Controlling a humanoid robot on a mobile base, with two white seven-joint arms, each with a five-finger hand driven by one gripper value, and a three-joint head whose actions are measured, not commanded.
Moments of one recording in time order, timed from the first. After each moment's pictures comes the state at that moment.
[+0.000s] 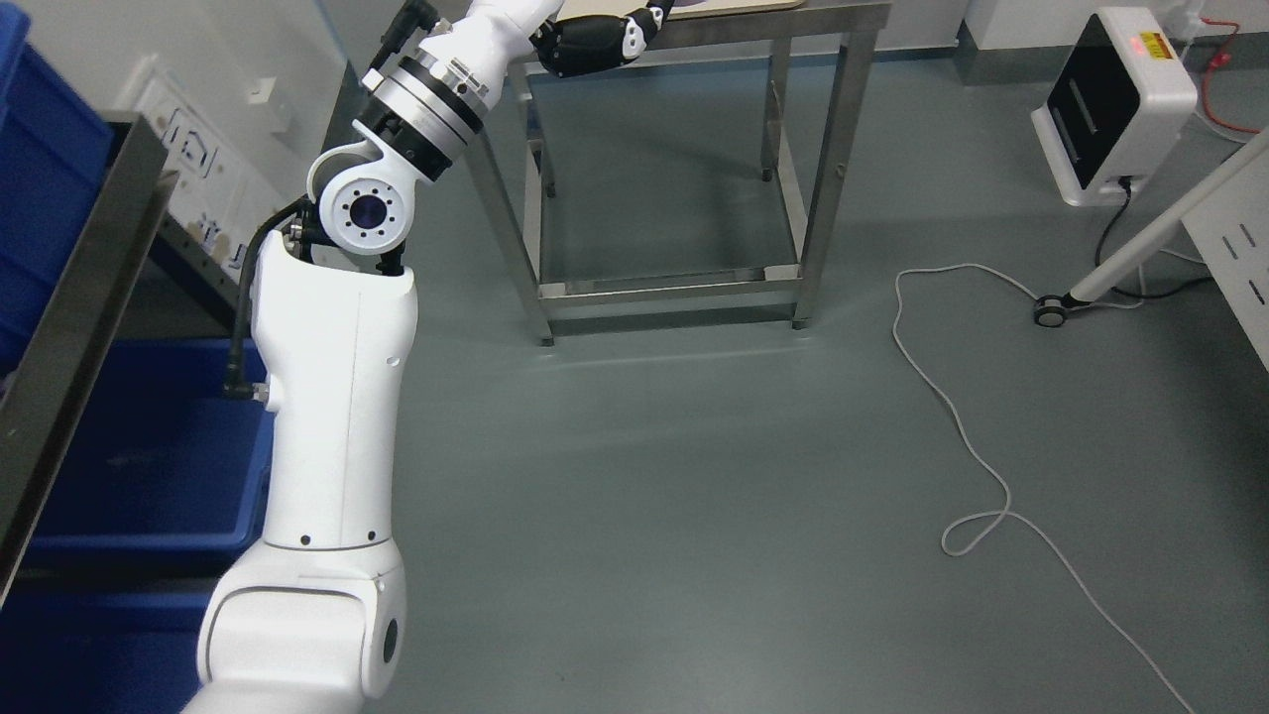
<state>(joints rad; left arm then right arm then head) -0.93 0.00 -0.07 -1.32 -0.55 -0.41 -0.49 0.04 0.00 0.00 -0.04 0.00 -0.18 0.00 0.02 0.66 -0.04</state>
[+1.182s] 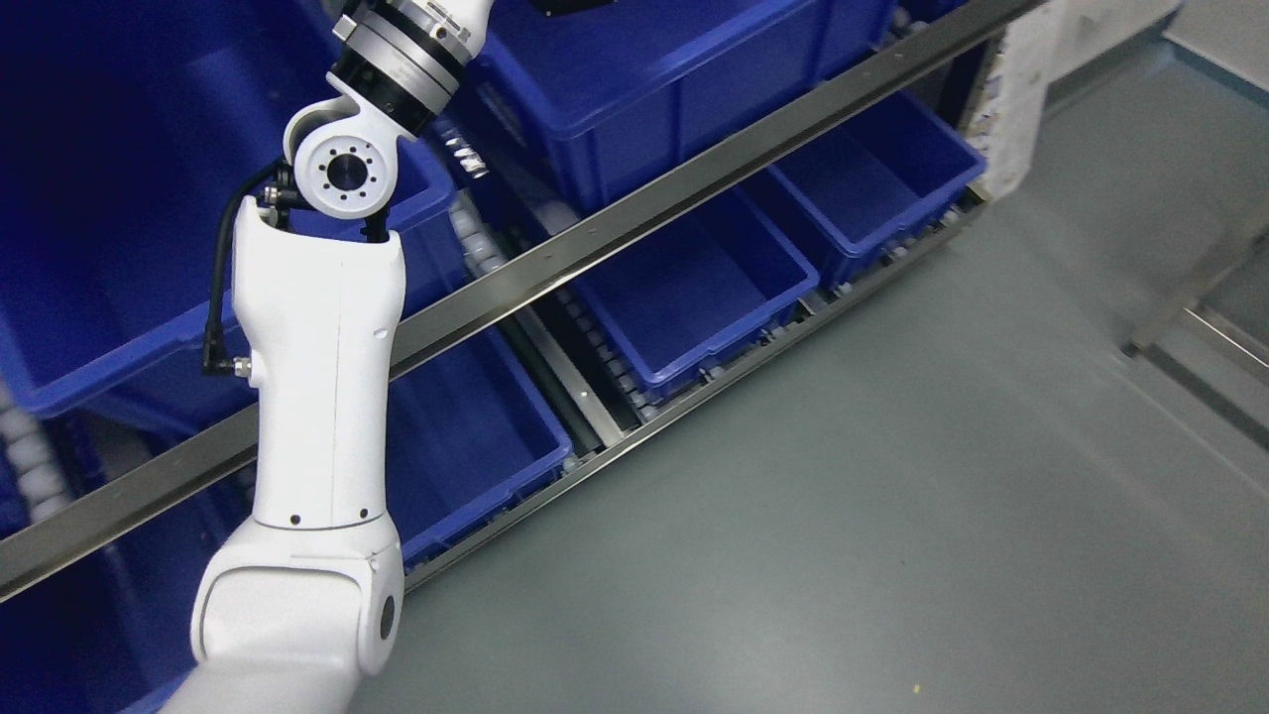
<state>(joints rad) -1.00 0.00 -0.07 -1.35 -0.53 -0.37 -0.48 0.04 0.00 0.00 -0.04 0.00 -0.18 0.00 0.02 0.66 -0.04</state>
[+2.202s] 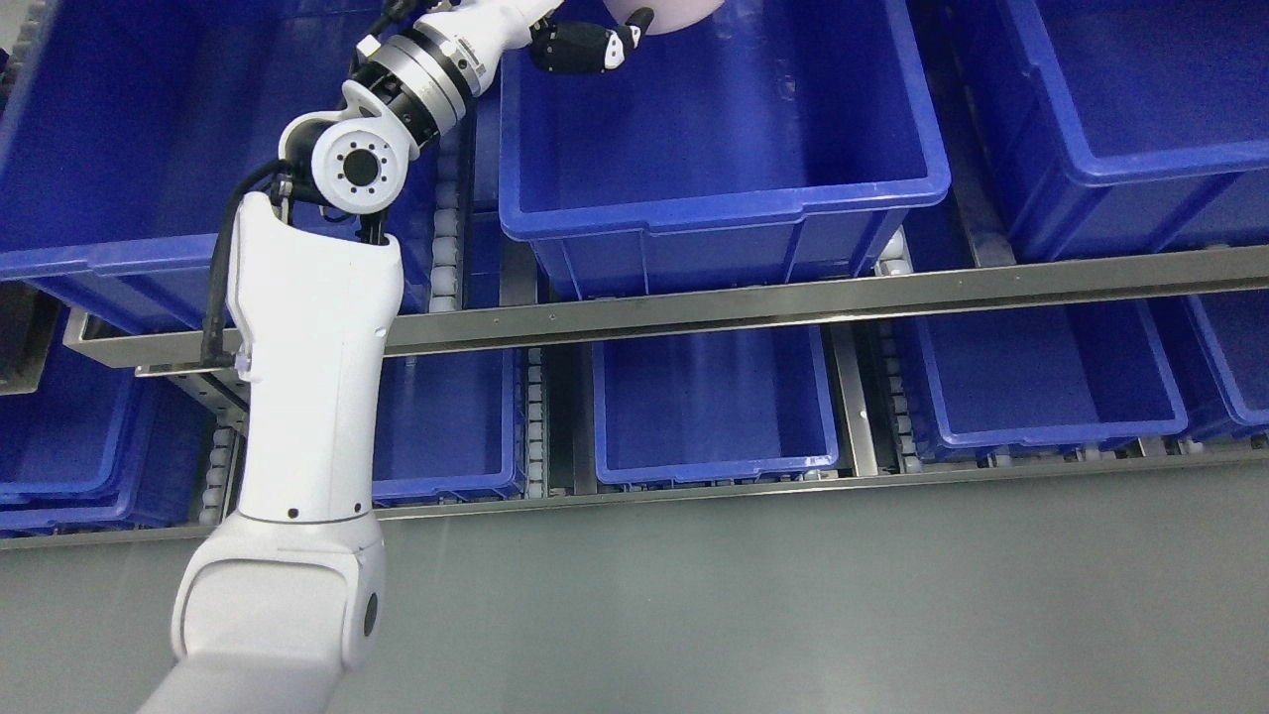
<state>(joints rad) -1.00 0.04 -0.13 -1.27 -0.68 -0.26 -0.62 0.04 0.00 0.00 -0.04 0.00 -0.18 0.00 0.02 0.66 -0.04</state>
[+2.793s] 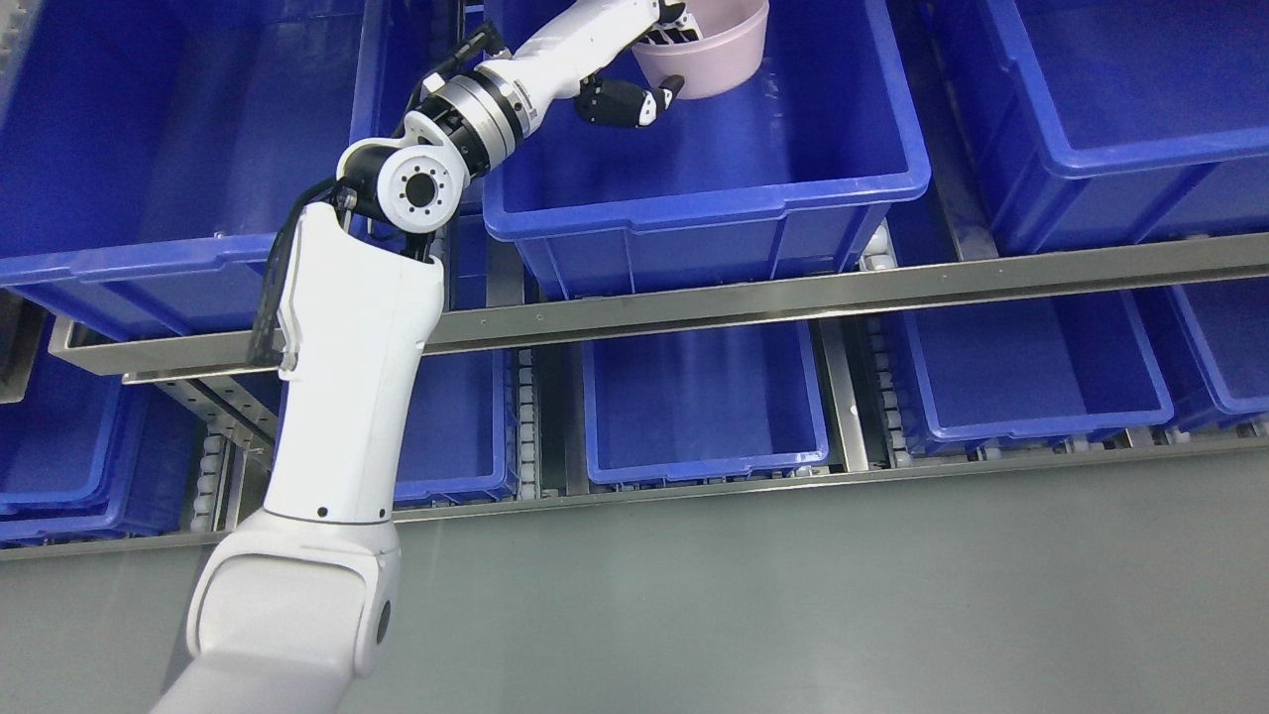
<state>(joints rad) -0.99 0.01 -0.18 -1.18 -0.72 -0.26 -0.60 0.04 0.00 0.00 -0.04 0.00 -0.18 0.00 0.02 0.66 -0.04</state>
